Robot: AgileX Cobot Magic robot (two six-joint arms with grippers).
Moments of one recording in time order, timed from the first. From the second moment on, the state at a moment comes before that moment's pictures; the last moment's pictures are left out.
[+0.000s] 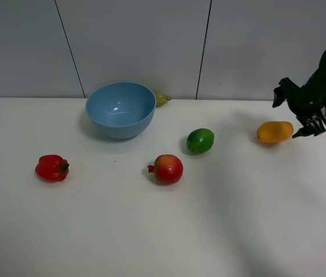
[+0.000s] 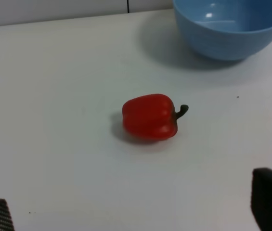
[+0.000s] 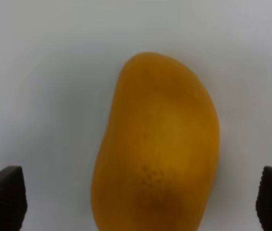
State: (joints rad) left arm -0.06 -0.01 -0.51 0.01 1.05 -0.01; right arm -0.11 2.01 -1.39 0.03 0.66 1.18
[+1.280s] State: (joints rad) left arm -0.06 -0.01 -0.51 0.01 1.05 -0.01; right arm -0.11 2.13 -1.40 0.05 0.62 1.09
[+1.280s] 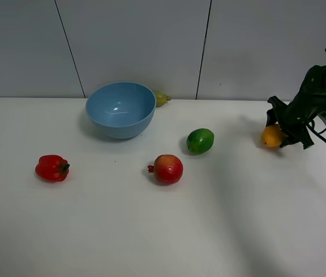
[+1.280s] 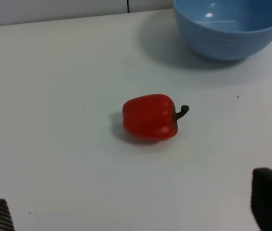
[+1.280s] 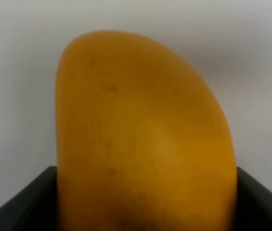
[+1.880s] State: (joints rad) left arm -0.06 -0.01 -0.51 0.01 1.05 -0.01; right arm 0.09 1.78 -1.40 0.14 0.69 0.04
